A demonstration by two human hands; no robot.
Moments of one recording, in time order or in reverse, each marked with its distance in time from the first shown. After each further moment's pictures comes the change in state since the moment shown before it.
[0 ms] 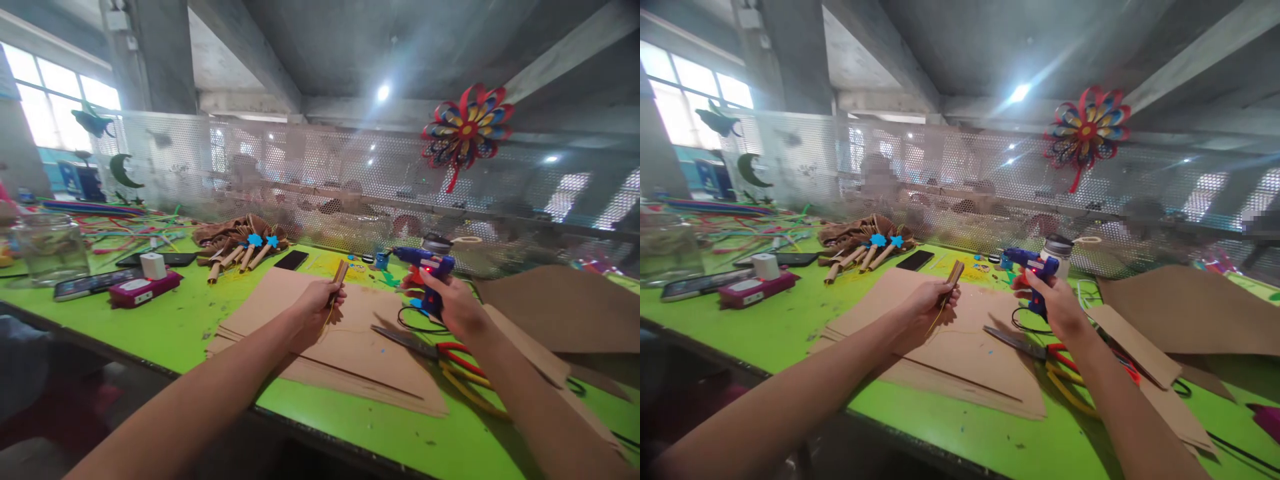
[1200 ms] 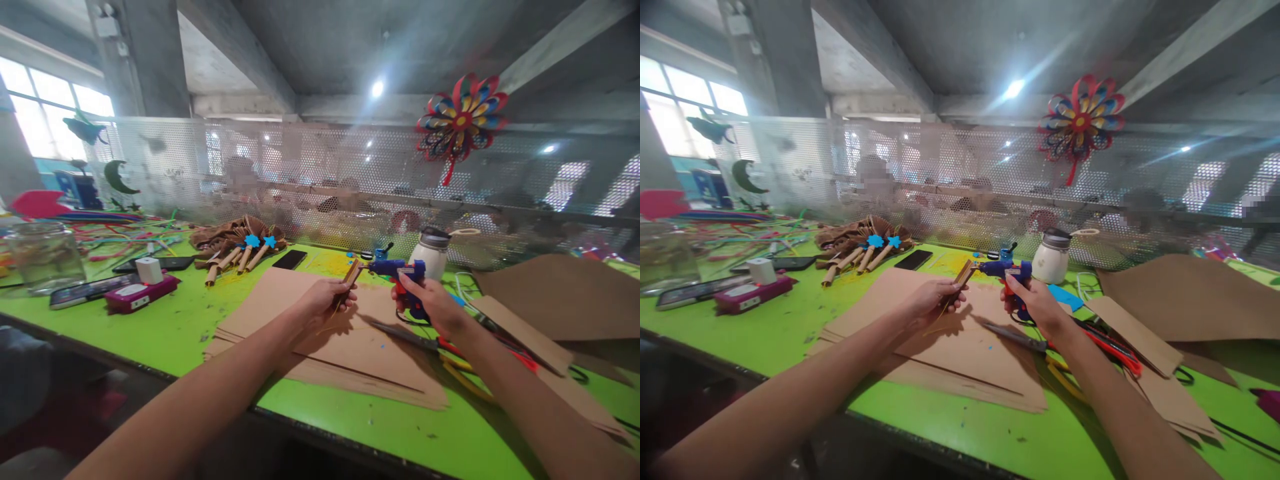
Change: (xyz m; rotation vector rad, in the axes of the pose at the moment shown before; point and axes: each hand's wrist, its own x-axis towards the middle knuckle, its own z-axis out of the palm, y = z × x) left_hand -0.007 0.003 0.007 0.087 -0.195 -0.012; right_hand -0.008 0.012 0.014 -0.054 -0.174 0.147
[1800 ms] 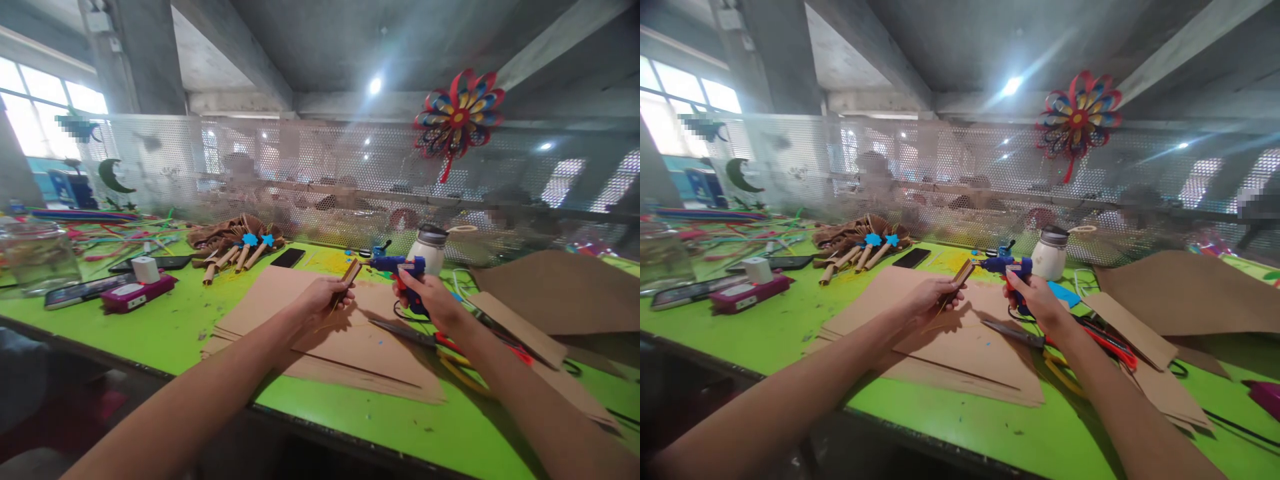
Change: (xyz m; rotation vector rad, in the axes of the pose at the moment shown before) left_hand -0.006 0.004 0.006 0.060 0.015 -0.001; right_hand 0.005 0.007 -0.007 -0.006 0.025 -0.049
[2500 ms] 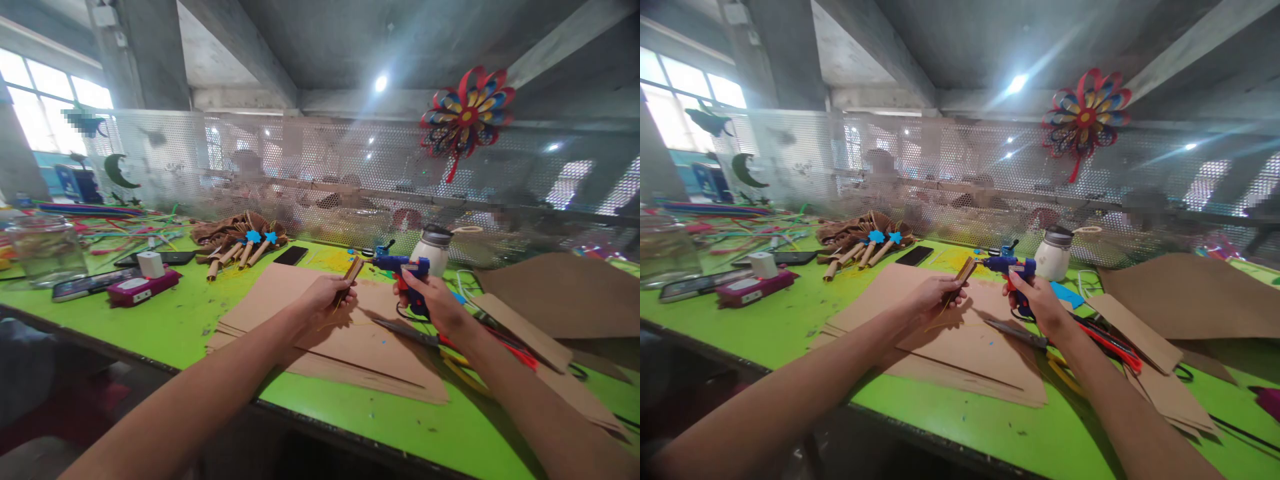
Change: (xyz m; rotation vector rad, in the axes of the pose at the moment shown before) left_hand 0.003 -0.001 0.002 0.003 0.049 0.003; right_hand 0.000 0.007 0.000 0.020 0.010 -0.025
